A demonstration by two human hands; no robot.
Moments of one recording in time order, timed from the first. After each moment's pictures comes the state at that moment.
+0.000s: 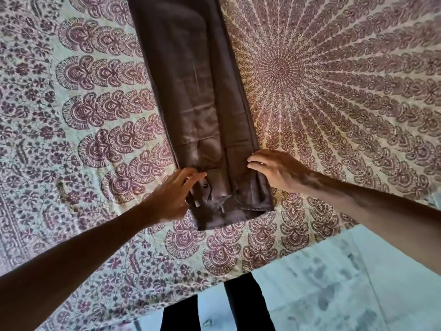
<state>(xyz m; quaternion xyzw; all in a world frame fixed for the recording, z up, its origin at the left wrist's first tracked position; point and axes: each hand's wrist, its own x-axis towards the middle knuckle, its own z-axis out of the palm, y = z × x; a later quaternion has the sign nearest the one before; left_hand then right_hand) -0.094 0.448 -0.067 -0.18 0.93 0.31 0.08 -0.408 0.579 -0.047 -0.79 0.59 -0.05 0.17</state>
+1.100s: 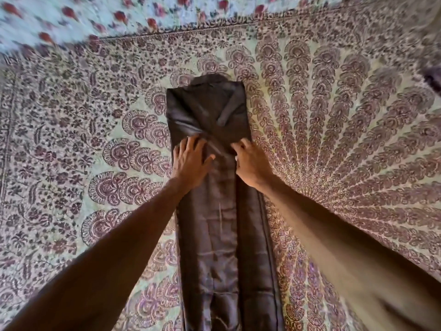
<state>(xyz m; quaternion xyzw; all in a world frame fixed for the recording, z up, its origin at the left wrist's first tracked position) -0.297 0.127 -0.075 -0.50 0.85 0.13 -0.06 -0.473 0.203 -0.069 -0.63 0.76 -0.08 0.15</state>
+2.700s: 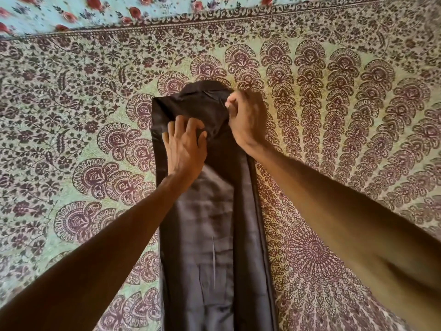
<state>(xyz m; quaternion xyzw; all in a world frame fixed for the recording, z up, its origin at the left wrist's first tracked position) -0.359 0.049 -0.063 -0.56 0.79 0.15 -0.19 -0.524 0.044 -0.075 -0.56 0.77 -0.30 -0.02</state>
